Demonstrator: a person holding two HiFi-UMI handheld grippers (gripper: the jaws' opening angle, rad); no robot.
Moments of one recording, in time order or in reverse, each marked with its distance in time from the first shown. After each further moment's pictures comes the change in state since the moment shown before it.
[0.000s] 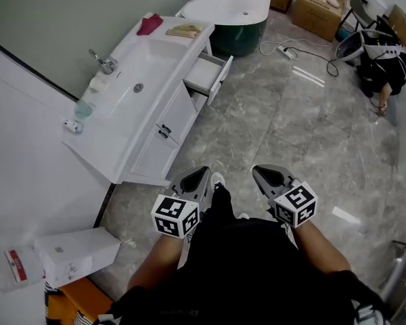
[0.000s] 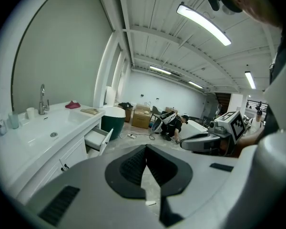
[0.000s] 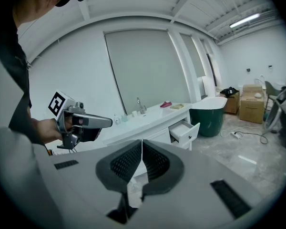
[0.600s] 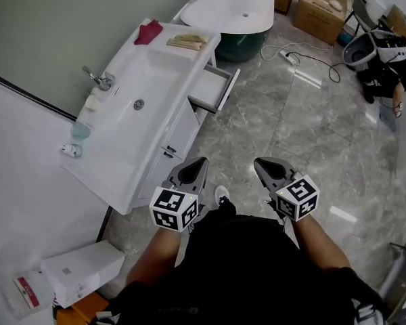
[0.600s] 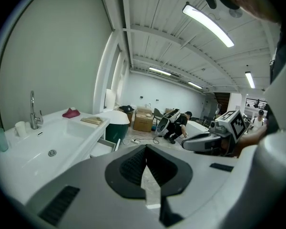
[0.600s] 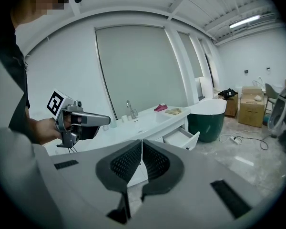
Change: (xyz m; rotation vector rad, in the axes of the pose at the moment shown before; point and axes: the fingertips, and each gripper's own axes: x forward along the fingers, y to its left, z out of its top) left arm 0.071 0.122 0.089 0.035 -0.019 -0.022; right arm 0.118 -0.066 0.080 -0.001 0.008 -0.054
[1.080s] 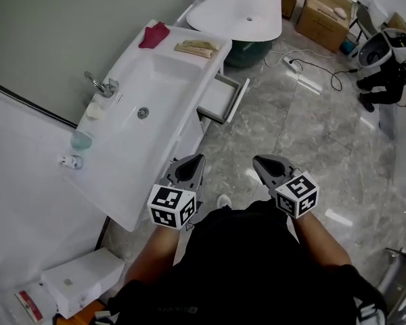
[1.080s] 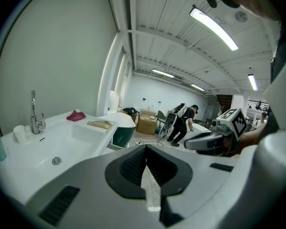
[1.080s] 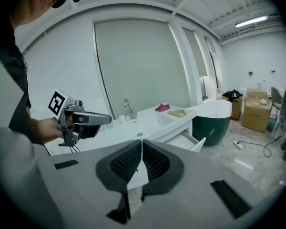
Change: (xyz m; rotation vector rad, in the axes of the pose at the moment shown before) left arm 0.021 0.095 0.027 -0.012 -0.023 0.012; right arm 0.089 -0.009 0.039 -0.032 0.032 0.007
